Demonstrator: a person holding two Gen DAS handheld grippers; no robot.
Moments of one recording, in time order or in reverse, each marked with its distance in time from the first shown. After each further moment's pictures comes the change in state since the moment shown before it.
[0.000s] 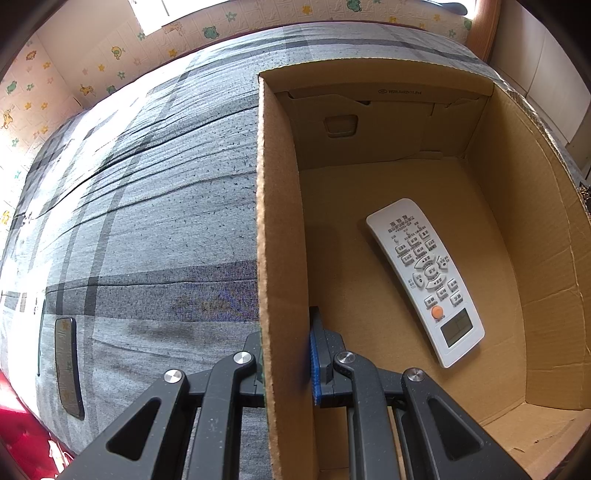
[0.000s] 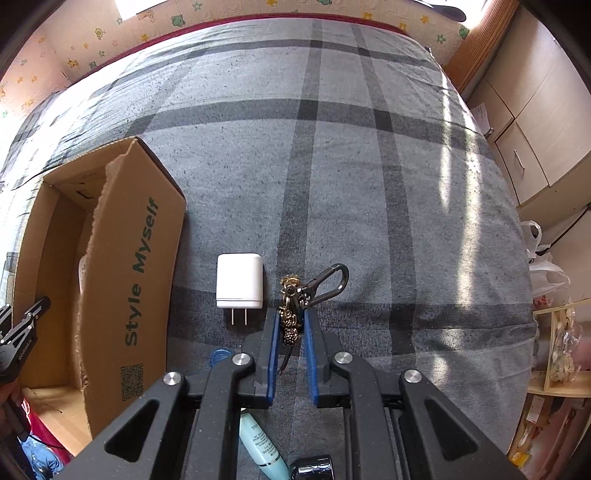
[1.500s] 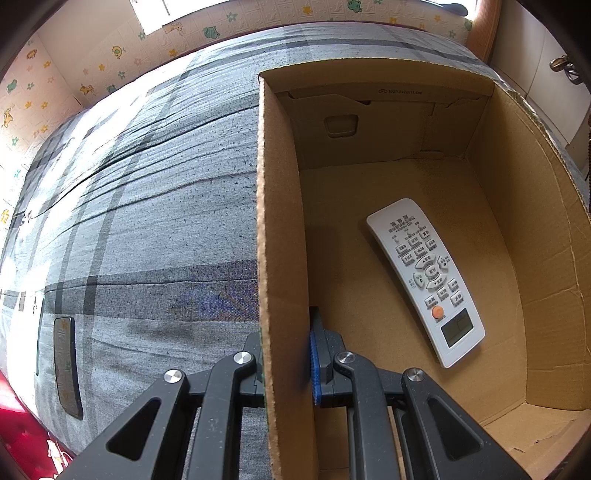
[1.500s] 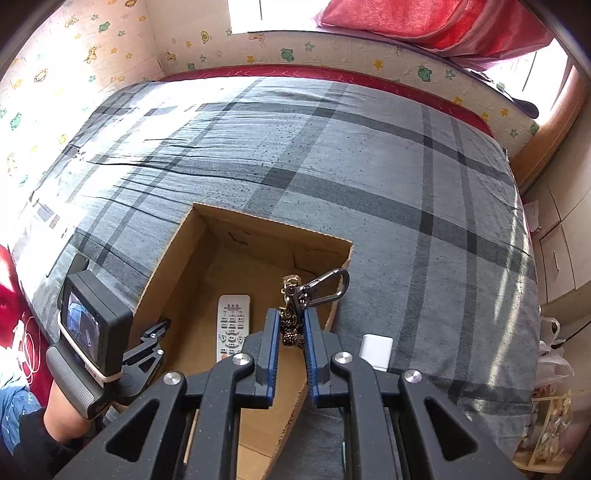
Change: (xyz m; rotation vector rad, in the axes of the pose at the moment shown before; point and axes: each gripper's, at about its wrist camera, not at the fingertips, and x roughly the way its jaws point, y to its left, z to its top) left arm 0.000 -0.001 -0.001 -0.003 -0.002 0.000; right arm -0.094 0.156 0.030 -0.263 -0.165 0.138
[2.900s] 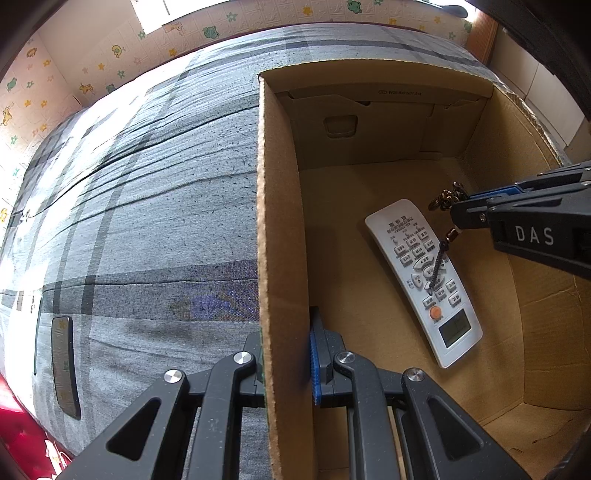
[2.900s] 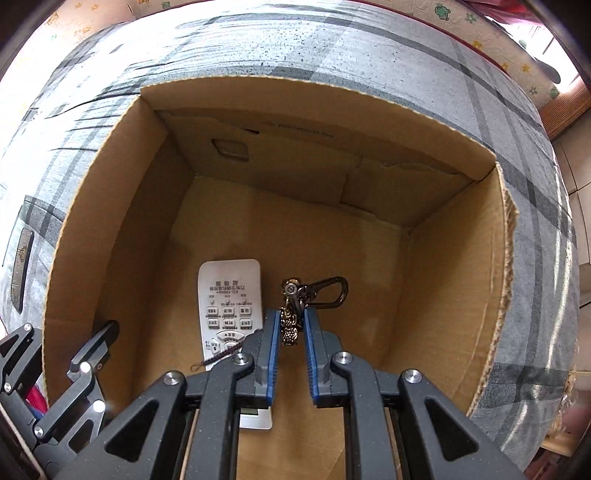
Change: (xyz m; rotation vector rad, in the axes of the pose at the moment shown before) left arm -0.003 0.000 0.000 -0.003 -0.001 -0.006; right arm 0.165 0.038 -0.016 0.034 0.249 -0.058
